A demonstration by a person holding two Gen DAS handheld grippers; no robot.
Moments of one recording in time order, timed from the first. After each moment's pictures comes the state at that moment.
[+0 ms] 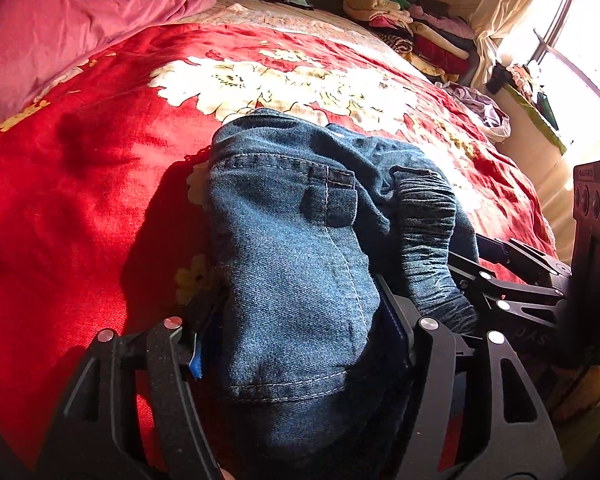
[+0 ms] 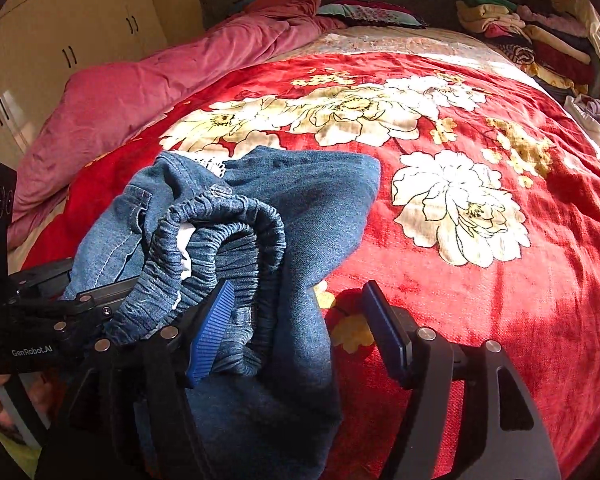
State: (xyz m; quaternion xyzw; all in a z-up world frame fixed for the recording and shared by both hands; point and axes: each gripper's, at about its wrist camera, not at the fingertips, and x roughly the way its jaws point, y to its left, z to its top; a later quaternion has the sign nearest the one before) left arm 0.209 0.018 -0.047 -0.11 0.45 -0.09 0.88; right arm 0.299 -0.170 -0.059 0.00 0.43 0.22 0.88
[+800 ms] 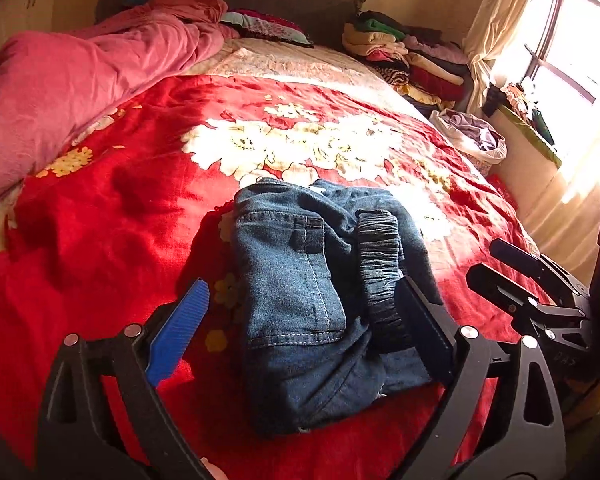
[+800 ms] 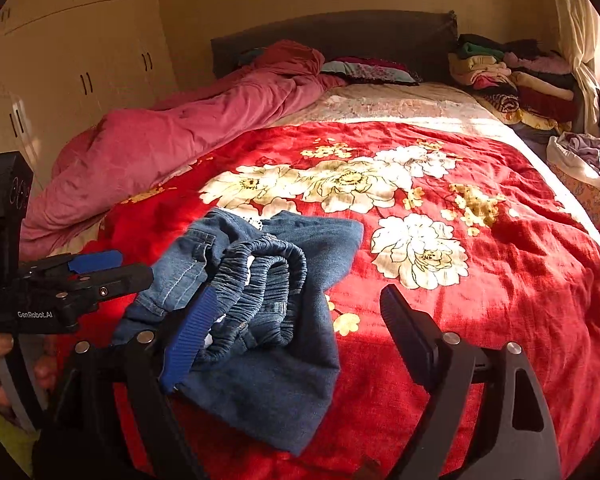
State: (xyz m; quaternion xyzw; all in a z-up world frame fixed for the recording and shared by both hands) left arm 0.165 0.022 0.022 -0.10 0.40 -0.07 0.91; right arm 0.232 -0.190 0.012 0.01 0.33 0.22 0.92
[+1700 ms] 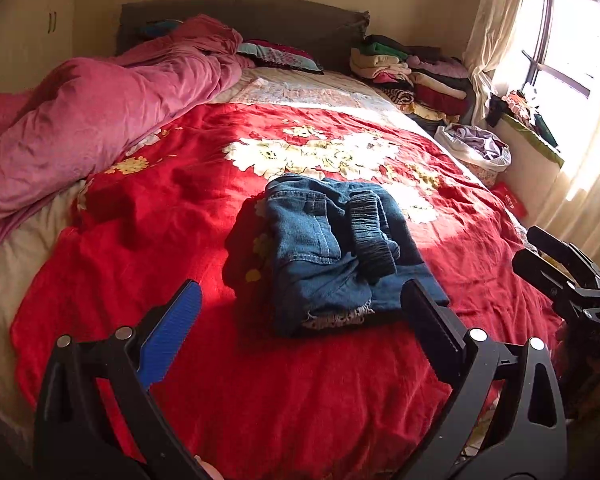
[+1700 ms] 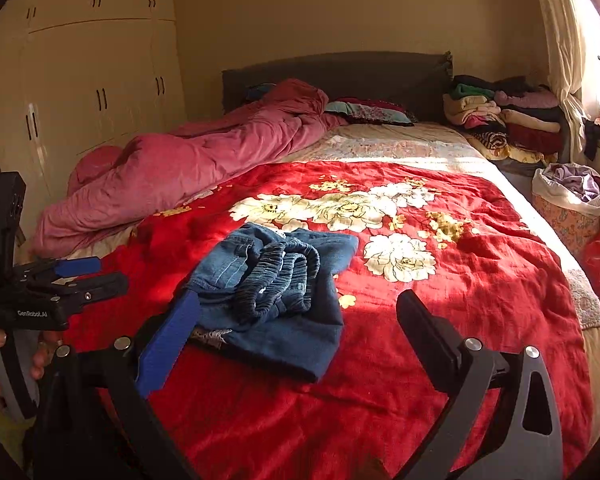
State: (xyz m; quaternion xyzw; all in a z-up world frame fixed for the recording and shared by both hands) left arm 0.064 0.023 0.051 -0.07 0.36 -0.03 0.93; right arm 0.133 -0.207 0.046 0.00 0.26 0.21 0.94
